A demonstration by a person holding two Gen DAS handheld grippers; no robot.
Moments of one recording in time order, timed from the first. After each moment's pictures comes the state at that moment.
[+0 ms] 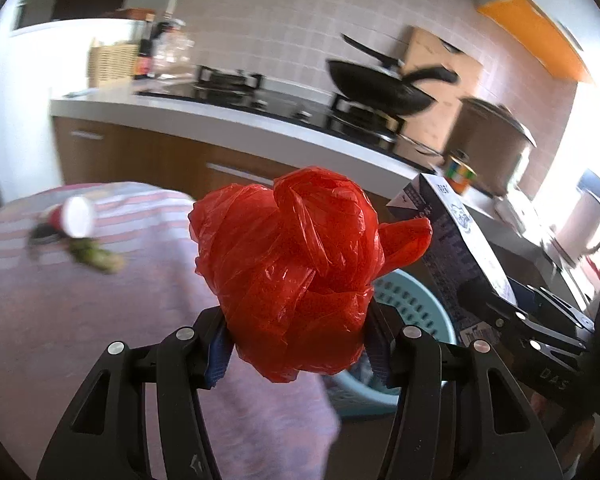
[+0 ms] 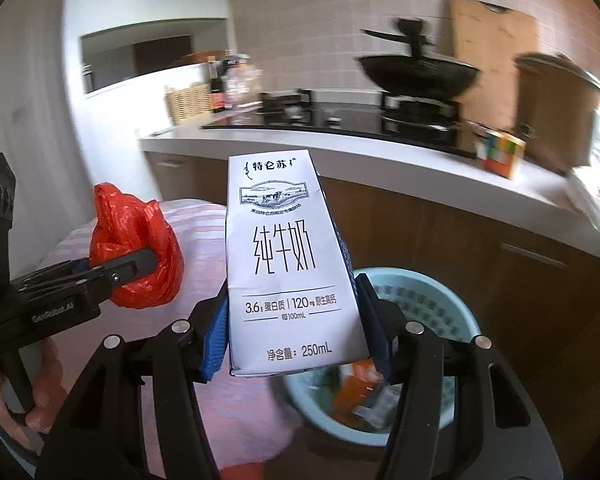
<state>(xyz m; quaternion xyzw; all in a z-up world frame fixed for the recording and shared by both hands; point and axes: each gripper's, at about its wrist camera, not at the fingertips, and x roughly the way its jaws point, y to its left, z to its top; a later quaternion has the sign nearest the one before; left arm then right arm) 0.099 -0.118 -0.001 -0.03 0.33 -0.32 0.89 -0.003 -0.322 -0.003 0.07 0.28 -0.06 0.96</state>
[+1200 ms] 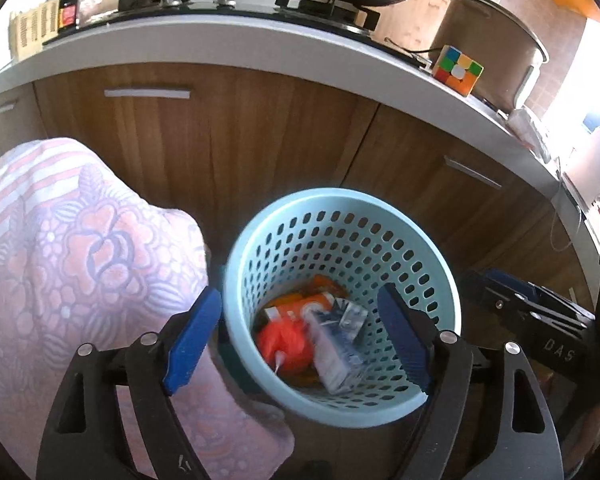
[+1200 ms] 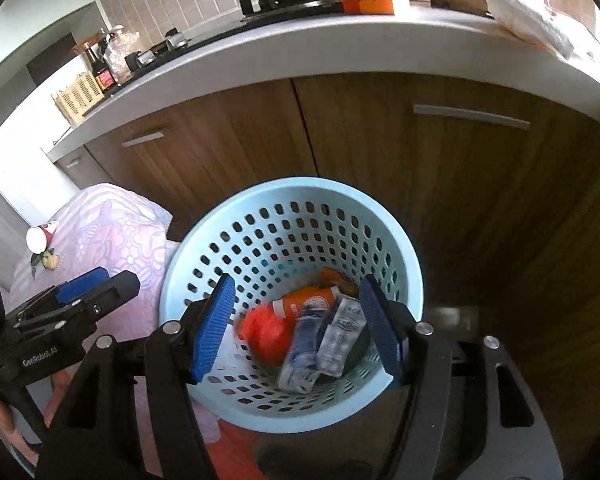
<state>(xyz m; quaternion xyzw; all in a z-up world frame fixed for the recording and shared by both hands) 0.137 -0.242 -0.076 0.04 0.44 -0.34 0.83 0.023 -0.450 -0.087 0.21 0.40 -0.14 0.88</state>
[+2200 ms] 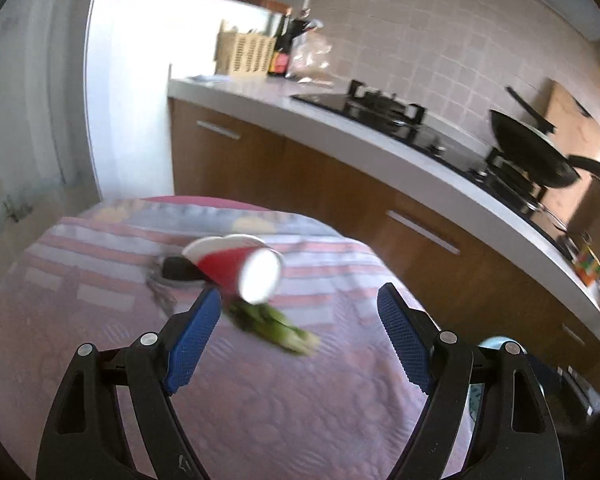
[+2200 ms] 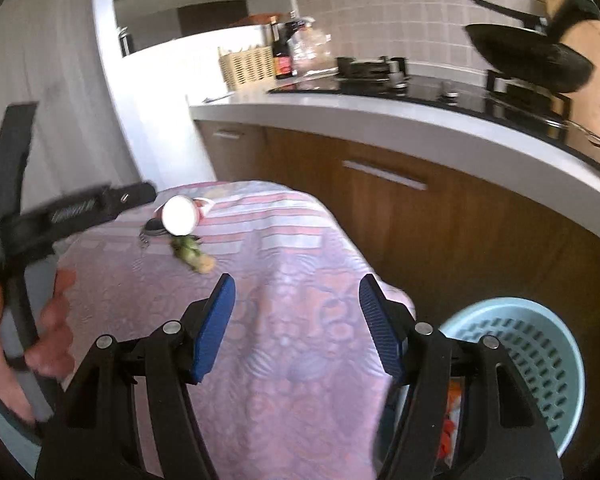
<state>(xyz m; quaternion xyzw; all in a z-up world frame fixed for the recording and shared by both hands) 0.244 0.012 -0.002 -0.08 0.35 -0.11 0.93 0.142 -0.221 -0.035 0.06 0.33 0.07 0.94</state>
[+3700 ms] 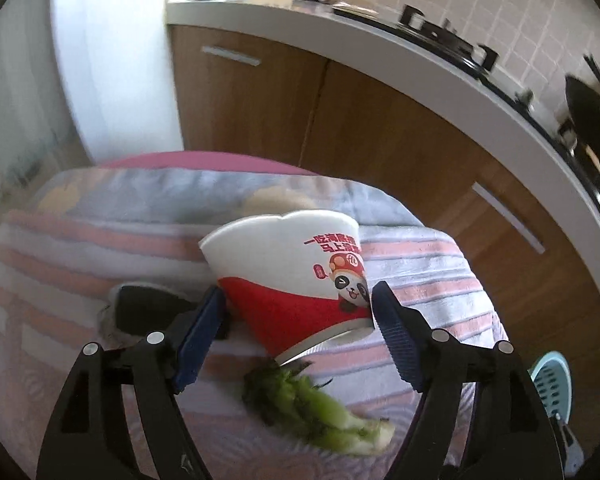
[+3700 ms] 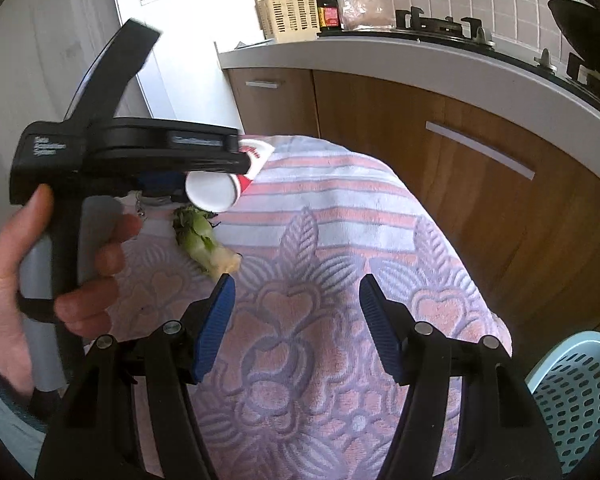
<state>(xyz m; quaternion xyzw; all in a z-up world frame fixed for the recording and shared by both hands) 0.359 -0.001 -0.071 -0.05 0.46 -0.08 0.88 0.227 -0.163 -0.089 0.04 0.38 0.13 0.92</state>
